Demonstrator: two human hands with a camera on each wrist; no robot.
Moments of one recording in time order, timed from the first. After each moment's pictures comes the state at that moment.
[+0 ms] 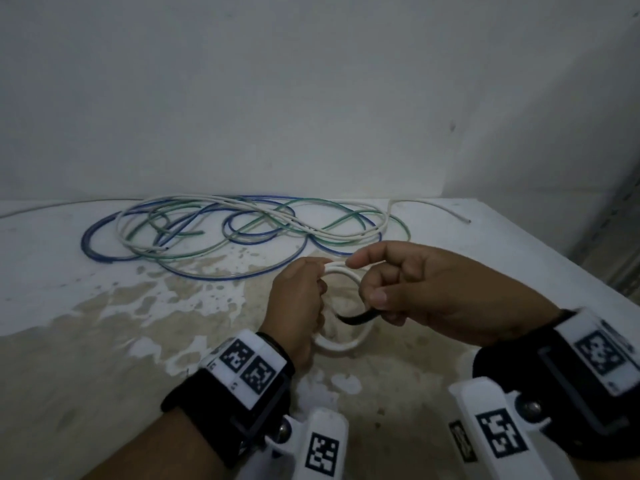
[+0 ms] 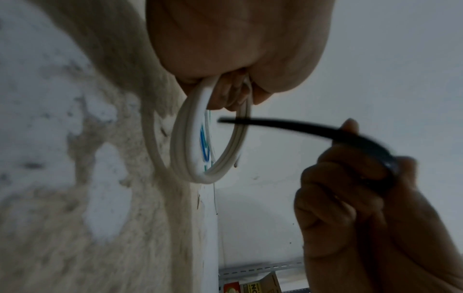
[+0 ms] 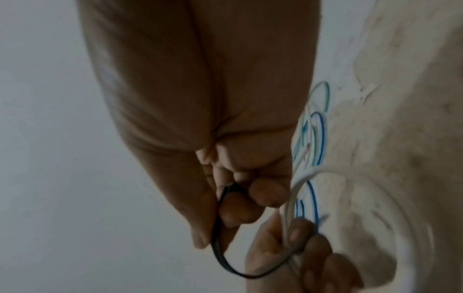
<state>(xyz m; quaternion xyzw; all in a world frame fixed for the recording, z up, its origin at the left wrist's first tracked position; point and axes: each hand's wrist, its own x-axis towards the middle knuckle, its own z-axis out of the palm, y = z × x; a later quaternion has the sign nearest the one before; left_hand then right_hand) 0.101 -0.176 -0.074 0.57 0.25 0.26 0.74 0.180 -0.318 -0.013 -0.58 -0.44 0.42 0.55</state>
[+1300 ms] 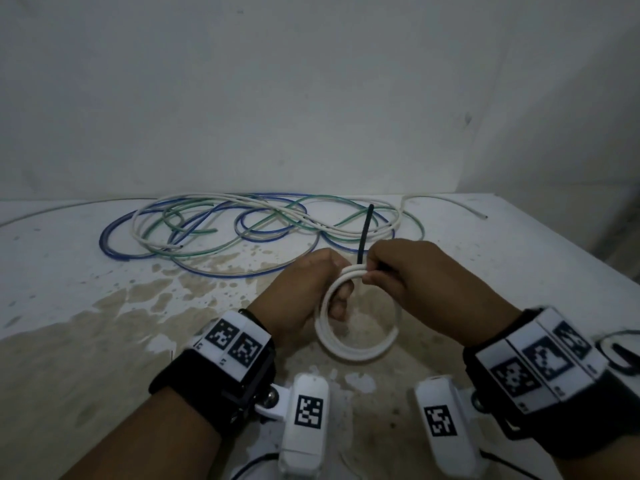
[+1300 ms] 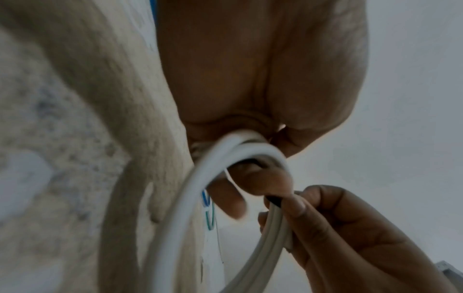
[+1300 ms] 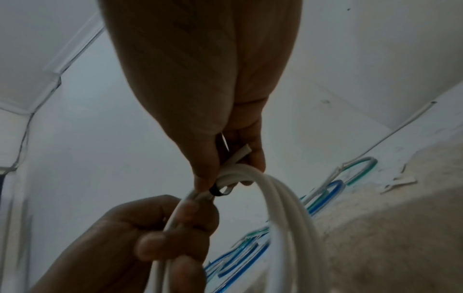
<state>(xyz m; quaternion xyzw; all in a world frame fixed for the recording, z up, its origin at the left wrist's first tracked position) 0.094 -0.147 -0.068 0.65 0.09 0.12 0.74 0.184 -0.289 -0.026 -0.80 -0.56 -0.06 0.20</state>
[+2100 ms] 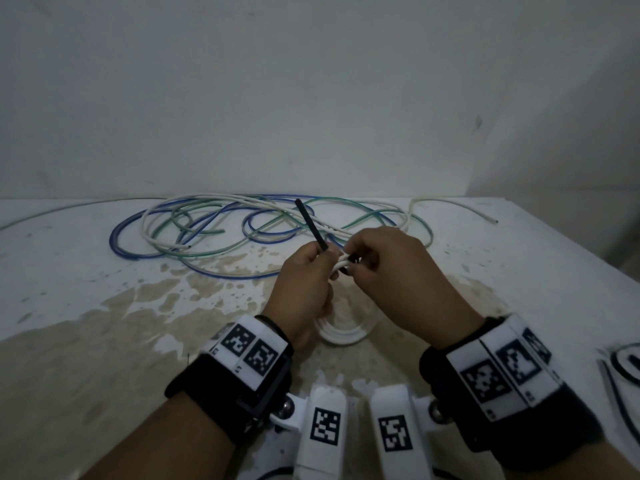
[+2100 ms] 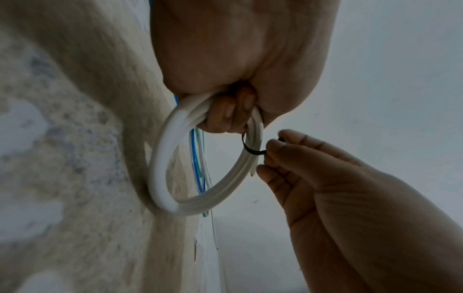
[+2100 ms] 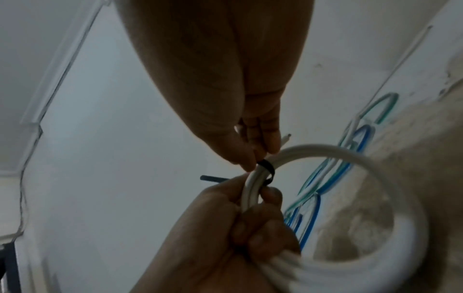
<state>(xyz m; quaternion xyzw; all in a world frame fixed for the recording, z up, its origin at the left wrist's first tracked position) 0.101 -0.149 -0.070 0.63 0.21 0.24 0.70 0.168 -0.253 -0.029 -0.79 -0.50 -0.07 0.35</state>
